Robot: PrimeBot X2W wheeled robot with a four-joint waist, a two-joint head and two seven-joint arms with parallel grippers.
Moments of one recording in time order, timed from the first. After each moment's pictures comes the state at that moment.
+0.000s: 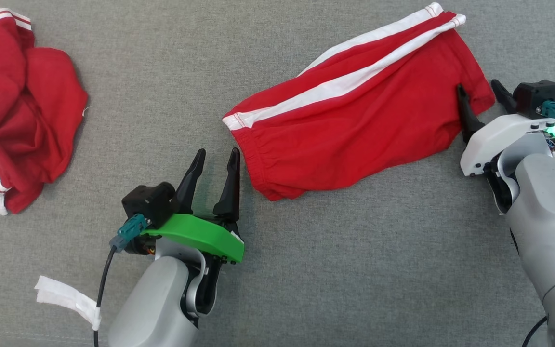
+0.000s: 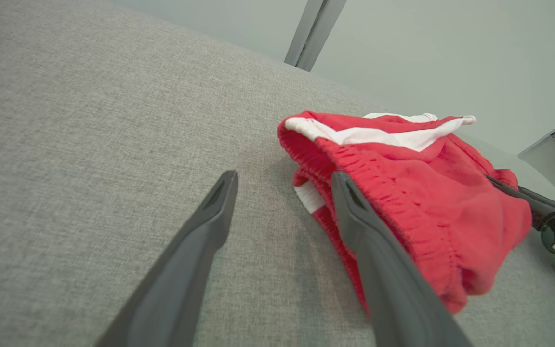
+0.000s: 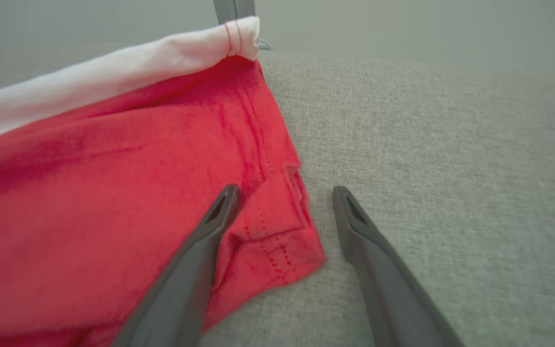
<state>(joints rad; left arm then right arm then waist) -0.41 0.05 -0.43 0.41 -0.62 -0.06 -0.26 -0.87 -0.20 0.08 1.04 0.18 0.13 -0.25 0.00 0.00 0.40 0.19</state>
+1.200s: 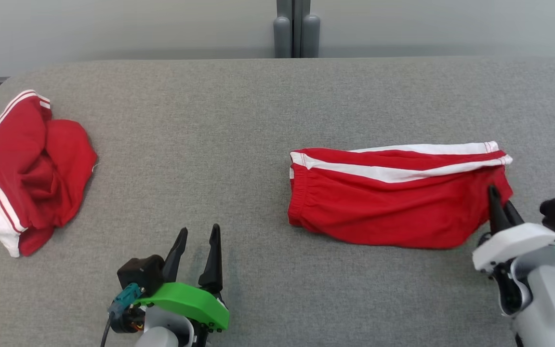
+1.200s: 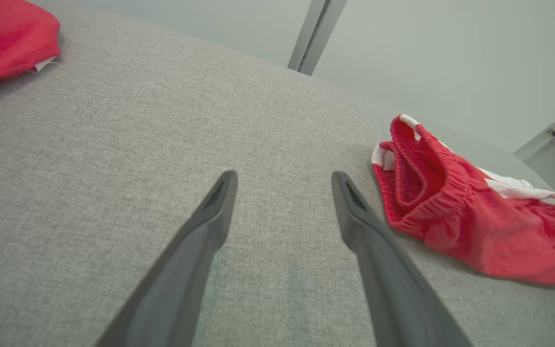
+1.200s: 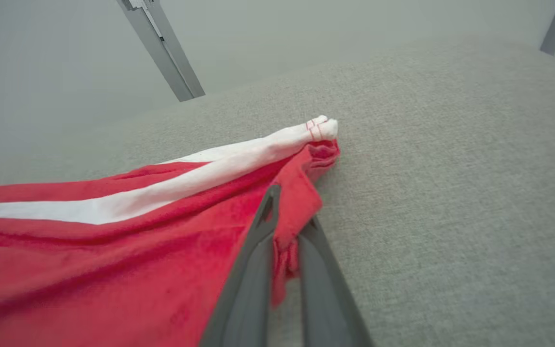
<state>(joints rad) -0.18 0.05 -0.34 0.44 -0.55 -0.05 -0.26 -0.37 -0.19 -0.03 0.71 0.46 0.13 -0.26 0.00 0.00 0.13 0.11</state>
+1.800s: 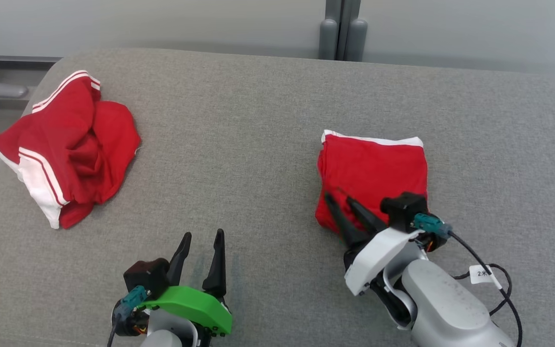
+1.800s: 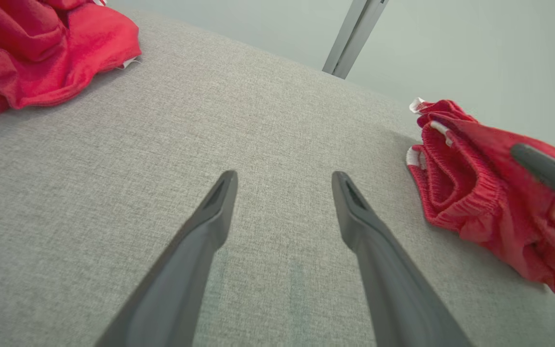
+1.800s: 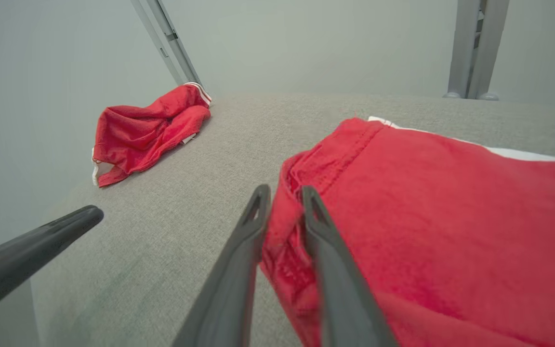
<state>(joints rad) -0.17 0.05 -0.37 0.45 -0.55 -0.04 -0.26 -0.48 -0.05 0.50 0.60 0.47 0.13 -0.26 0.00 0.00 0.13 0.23</state>
